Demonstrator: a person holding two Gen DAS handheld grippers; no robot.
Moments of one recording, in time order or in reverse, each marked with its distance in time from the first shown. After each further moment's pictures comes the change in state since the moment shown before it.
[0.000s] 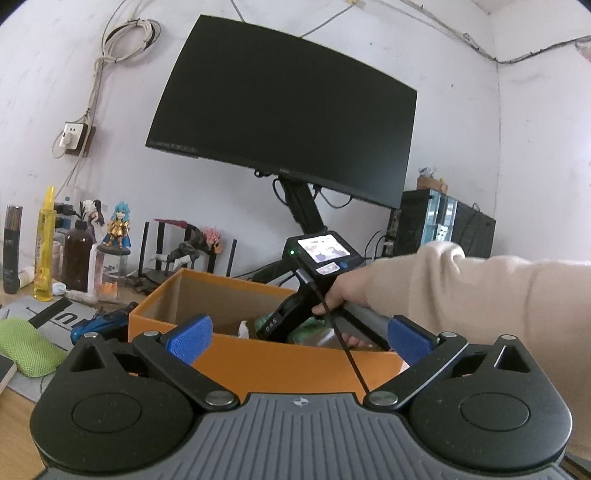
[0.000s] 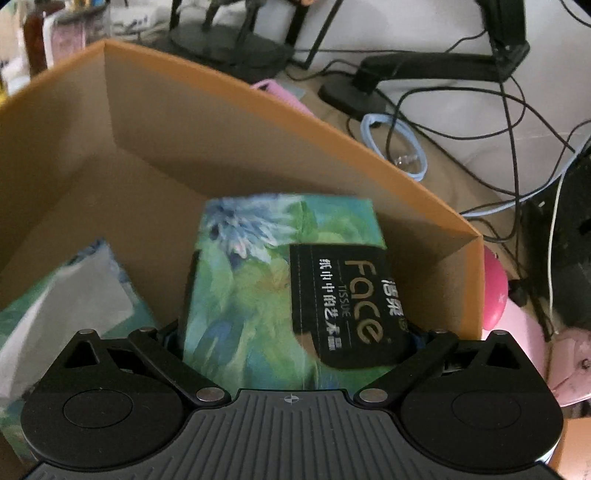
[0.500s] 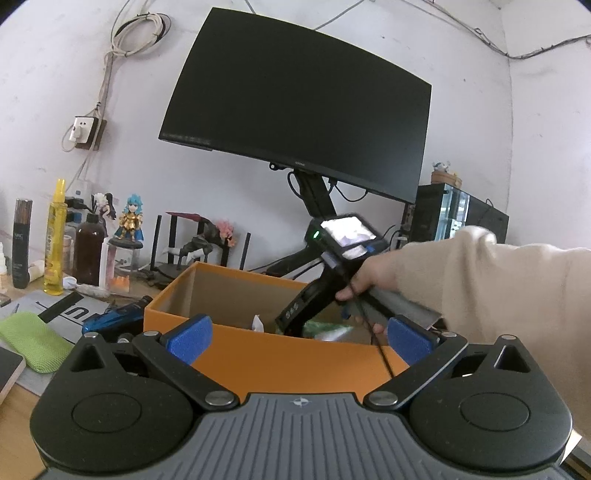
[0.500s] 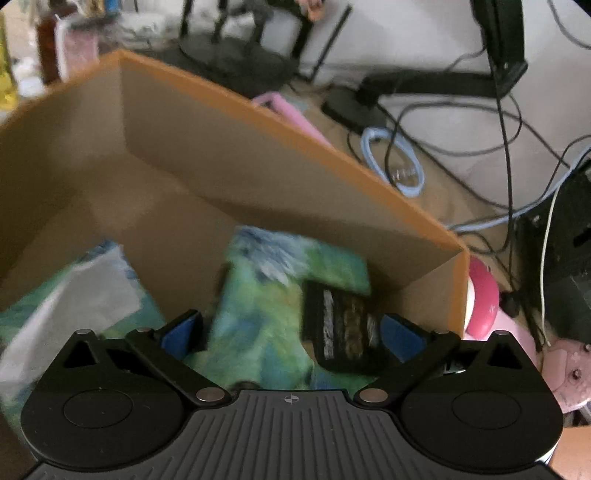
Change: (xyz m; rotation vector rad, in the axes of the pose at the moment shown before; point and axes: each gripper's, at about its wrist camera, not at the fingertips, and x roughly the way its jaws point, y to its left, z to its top) left arm 0.003 0.009 0.001 -0.006 0.011 0.029; right arm -0.027 -0.007 -0.001 -0.015 -0.071 0.081
